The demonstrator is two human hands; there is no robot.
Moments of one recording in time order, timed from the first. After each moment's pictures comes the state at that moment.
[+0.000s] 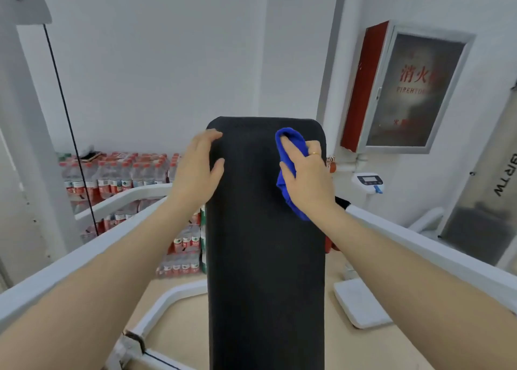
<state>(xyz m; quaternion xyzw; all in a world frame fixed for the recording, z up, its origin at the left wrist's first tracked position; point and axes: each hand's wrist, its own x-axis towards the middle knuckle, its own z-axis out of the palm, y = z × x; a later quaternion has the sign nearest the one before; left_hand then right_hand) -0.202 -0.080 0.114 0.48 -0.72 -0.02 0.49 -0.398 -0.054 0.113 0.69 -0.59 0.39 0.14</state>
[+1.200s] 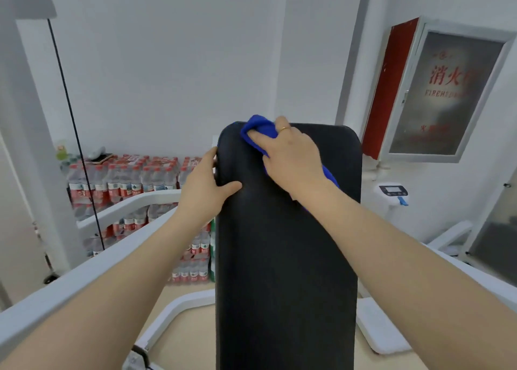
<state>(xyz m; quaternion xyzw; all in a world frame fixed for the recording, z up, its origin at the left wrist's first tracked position) -0.194 -0.133 0.099 0.53 -0.67 -0.18 0.49 -0.352 -0.146 0.147 0.75 -0.54 0.24 0.30</state>
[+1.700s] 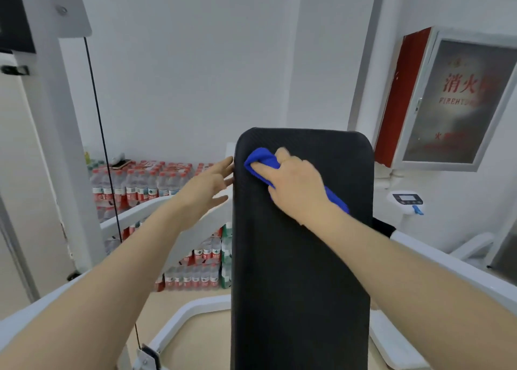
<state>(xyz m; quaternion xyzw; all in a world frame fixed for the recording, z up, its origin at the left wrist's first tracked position) -0.157 -0.127 0.107 0.42 -0.62 -0.48 0.45 -0.334 -0.126 0.118 0.77 -0.53 0.19 0.30</state>
